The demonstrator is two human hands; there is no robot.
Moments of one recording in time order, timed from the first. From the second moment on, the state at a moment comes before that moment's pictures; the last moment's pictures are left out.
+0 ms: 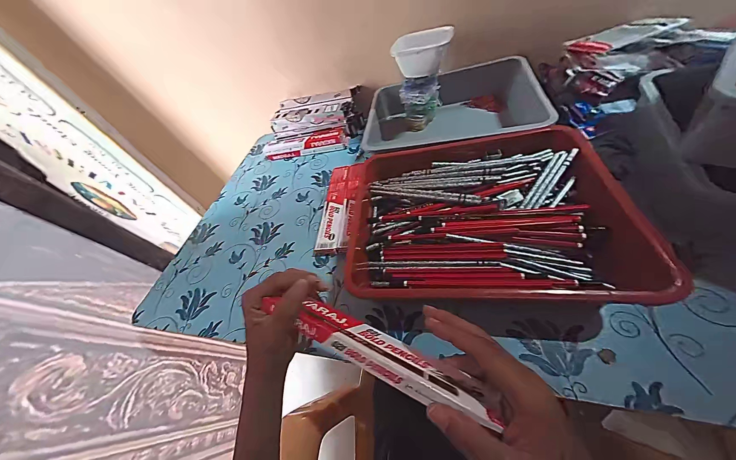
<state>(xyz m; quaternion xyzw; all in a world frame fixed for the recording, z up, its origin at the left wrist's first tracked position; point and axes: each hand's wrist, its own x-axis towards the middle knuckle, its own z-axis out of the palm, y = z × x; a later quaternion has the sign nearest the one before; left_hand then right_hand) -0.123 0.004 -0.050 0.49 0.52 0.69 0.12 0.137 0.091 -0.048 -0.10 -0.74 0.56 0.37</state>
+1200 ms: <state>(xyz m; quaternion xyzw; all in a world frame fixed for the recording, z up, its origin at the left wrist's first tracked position) -0.118 0.017 -0.071 0.21 0.42 0.88 0.10 0.054 0.051 -0.032 -0.10 -0.53 0.55 0.64</state>
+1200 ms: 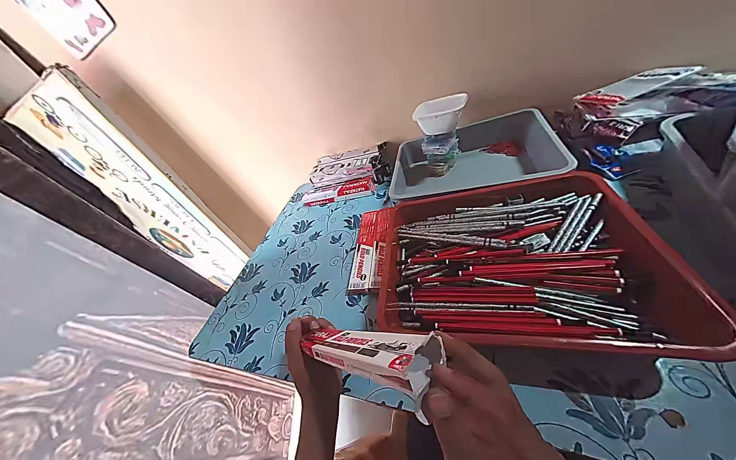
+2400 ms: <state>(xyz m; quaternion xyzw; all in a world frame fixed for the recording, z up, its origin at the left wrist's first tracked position) -0.125 0.017 -0.081 0.27 0.41 0.87 0.07 0.081 0.073 -0.032 -0.16 -0.44 0.66 0.59</state>
